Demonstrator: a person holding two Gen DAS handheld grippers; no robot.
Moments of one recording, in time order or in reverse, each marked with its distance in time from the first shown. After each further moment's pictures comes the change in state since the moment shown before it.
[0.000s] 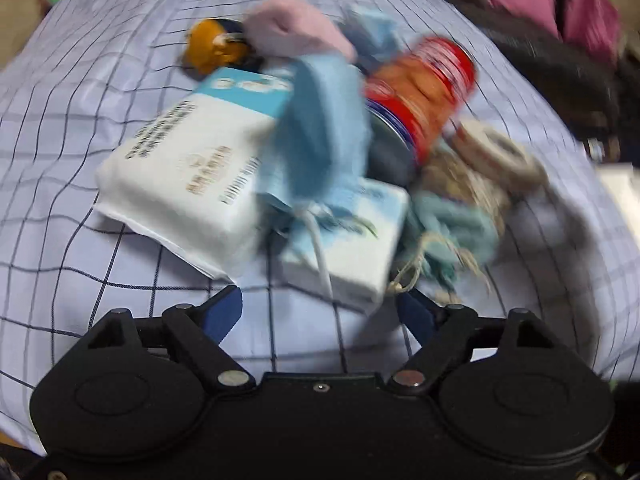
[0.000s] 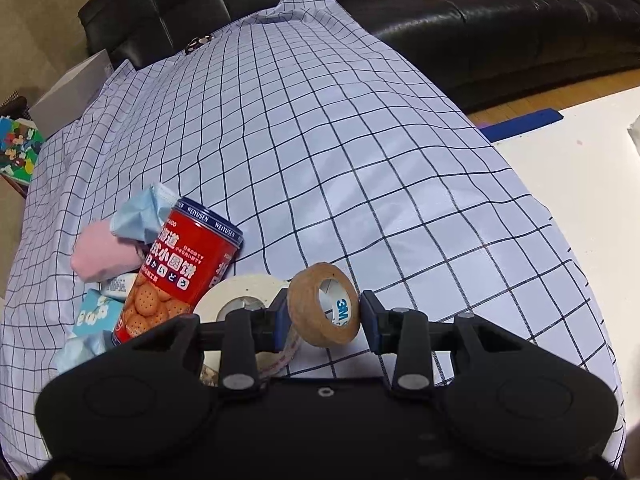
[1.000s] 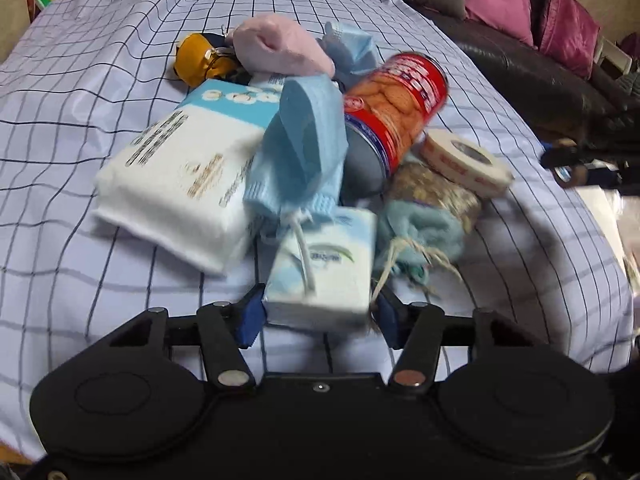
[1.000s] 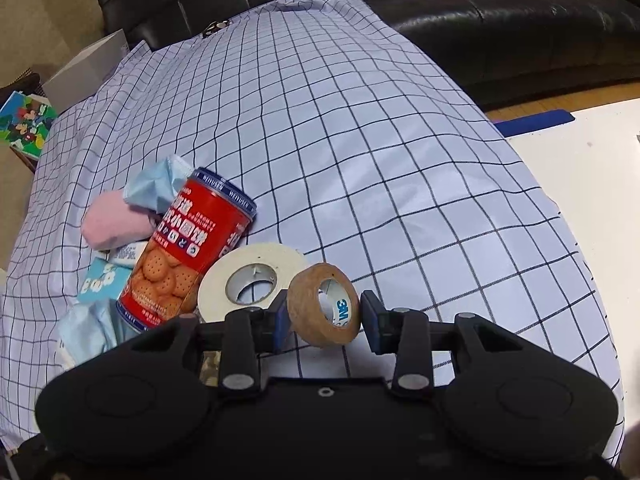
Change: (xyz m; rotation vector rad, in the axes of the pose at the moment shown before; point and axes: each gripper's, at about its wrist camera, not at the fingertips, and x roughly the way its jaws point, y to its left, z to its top) left arm -0.016 0.004 -0.005 0.012 -0.034 -0.078; right arm -0.004 0.006 -0.013 -0.068 0.029 0.023
